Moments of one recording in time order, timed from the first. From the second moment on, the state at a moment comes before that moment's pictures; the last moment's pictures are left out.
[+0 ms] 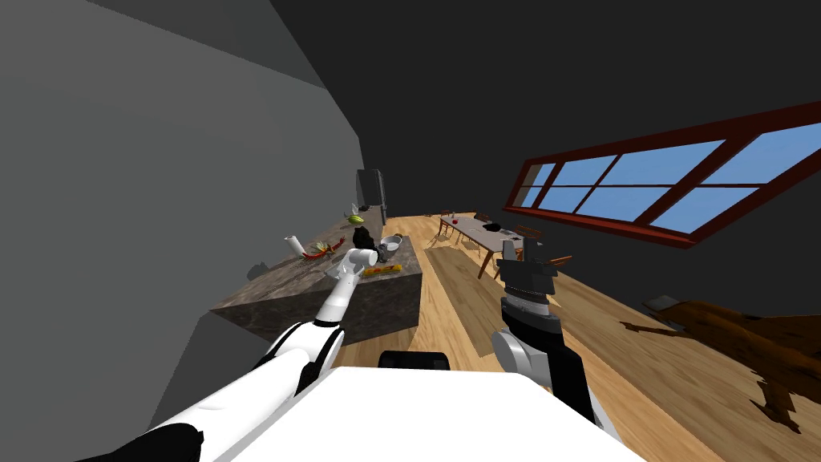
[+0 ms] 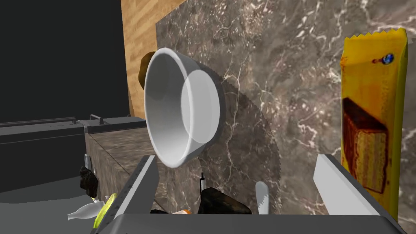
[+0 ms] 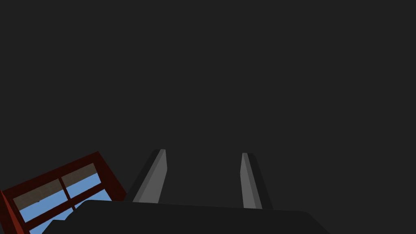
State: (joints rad) left arm -0.50 0.27 0.00 -1.54 0.34 1.06 0.19; right arm 0.49 -0.02 -0.01 -2.38 -0.11 -0.54 0.09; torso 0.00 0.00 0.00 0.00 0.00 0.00
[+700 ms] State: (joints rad) left arm -0.57 0.30 0.01 -1.41 0.36 1.23 0.18; right arm 0.49 -0.02 -0.01 -2.38 -0.11 -0.54 0.09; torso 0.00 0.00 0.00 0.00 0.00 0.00
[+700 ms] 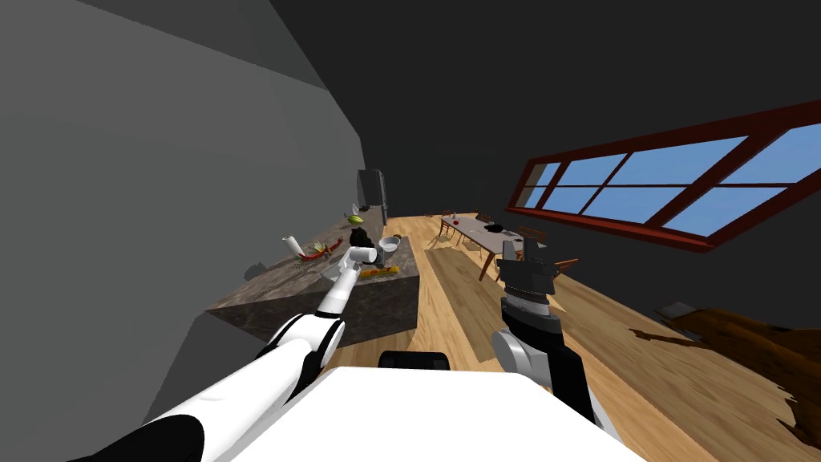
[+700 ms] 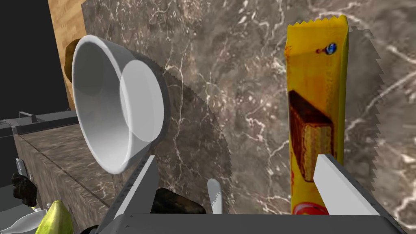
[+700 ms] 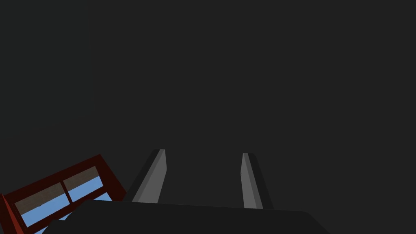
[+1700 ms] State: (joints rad) left arm -0.65 0.35 0.03 -1.19 0.37 1.47 0.15; right arm 0.49 -0.02 -0.01 -2.38 -0.11 -0.54 0.09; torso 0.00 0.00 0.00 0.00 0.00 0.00
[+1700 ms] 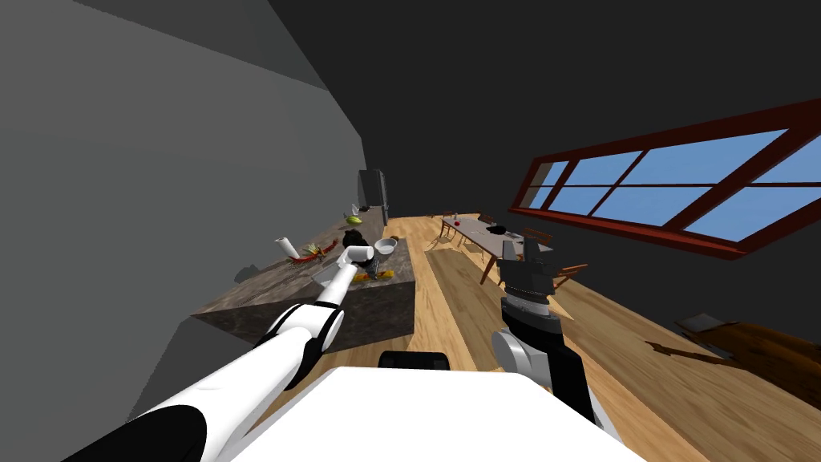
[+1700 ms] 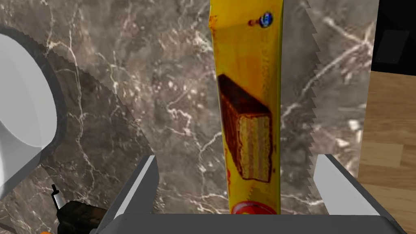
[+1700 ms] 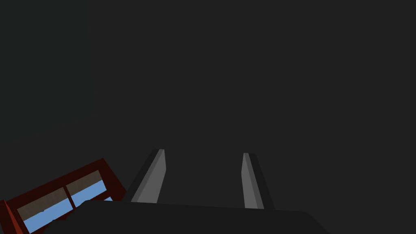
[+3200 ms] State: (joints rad) left arm -0.69 0.42 0.05 -0.97 0.38 1.61 0.12; right arm 0.49 -0.02 -0.01 -2.38 -0.11 -0.54 0.09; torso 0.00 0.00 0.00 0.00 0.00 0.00
